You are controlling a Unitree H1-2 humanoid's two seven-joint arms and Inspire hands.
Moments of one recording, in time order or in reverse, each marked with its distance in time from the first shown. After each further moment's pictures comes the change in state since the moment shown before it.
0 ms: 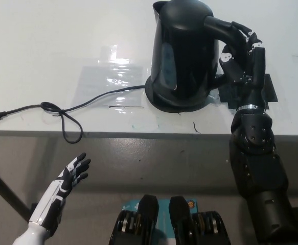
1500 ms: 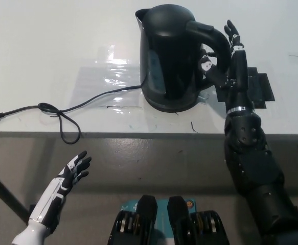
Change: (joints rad) left_arm -0.011 0.005 0.000 0.001 -0.001 0.004 -0.010; right_arm -0.040 -0.036 0.088 0.181 -0.019 -0.090 0.050
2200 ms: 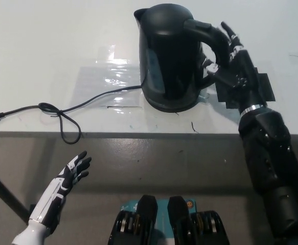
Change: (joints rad) left_arm 0.000 0.000 0.000 0.002 0.000 0.001 0.000; right_arm 0.033 -0.041 -0.087 -0.155 0.337 0.181 0.387
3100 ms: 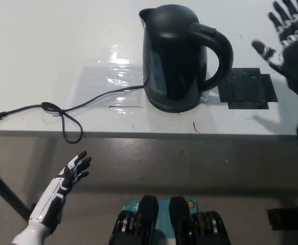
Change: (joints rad) left_arm -0.001 0.000 0.001 0.003 -0.001 0.000 0.000; right_arm 0.178 -0.108 -0.092 -0.513 0.077 0.088 0.064
